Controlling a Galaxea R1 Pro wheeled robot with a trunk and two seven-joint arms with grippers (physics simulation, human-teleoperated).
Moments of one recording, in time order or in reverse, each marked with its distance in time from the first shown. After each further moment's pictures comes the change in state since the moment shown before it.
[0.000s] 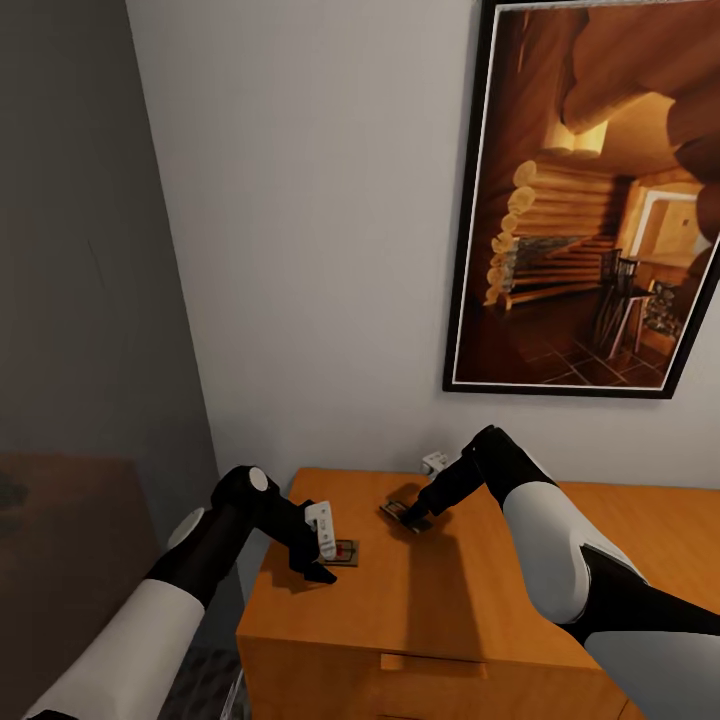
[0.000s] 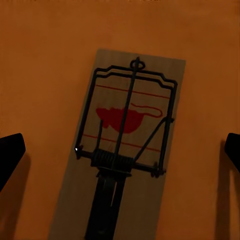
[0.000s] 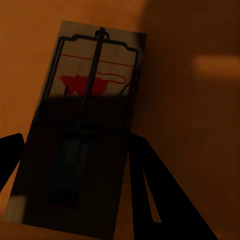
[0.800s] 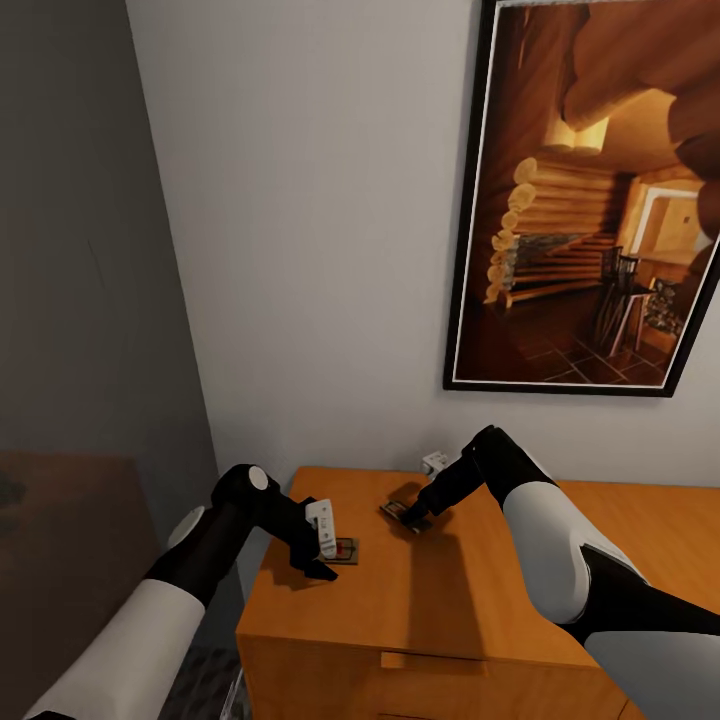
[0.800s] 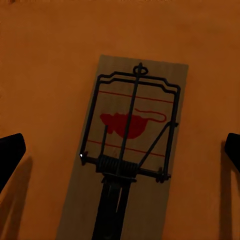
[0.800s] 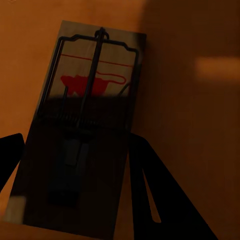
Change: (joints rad) left arm 0.000 -0.002 -0.001 -0.017 -0.002 -0.014 0.002; right arm -0.001 0.000 0.000 0.000 0.000 0.000 0.000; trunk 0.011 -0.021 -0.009
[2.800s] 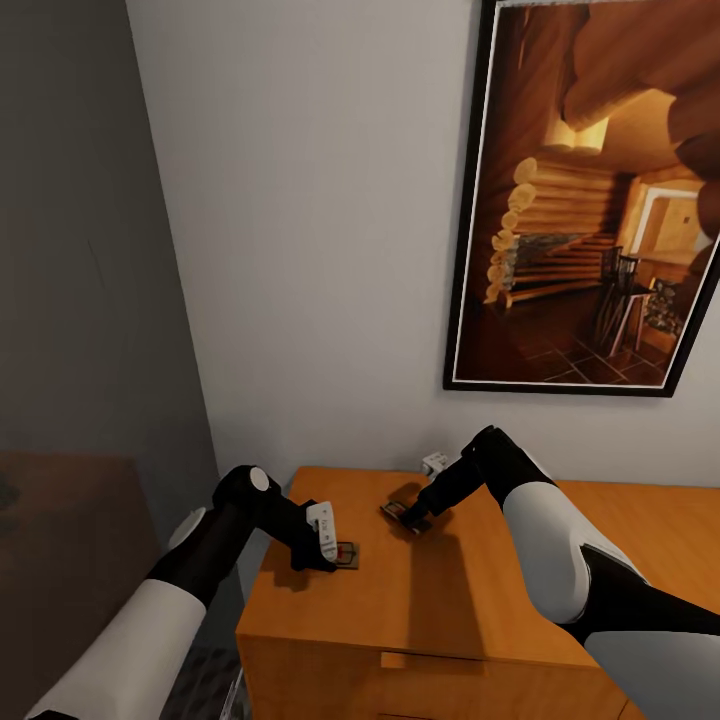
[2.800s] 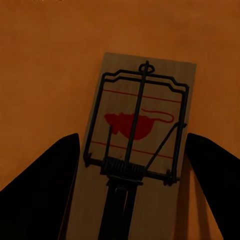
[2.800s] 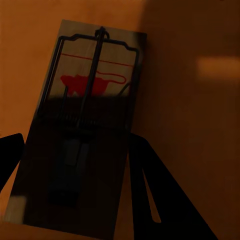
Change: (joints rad) left arm 0.001 -0.002 -0.001 0.012 0.004 0.006 -0.011; right arm 0.000 0.000 -0.001 0.005 0.001 -0.001 -0.002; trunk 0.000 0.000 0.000
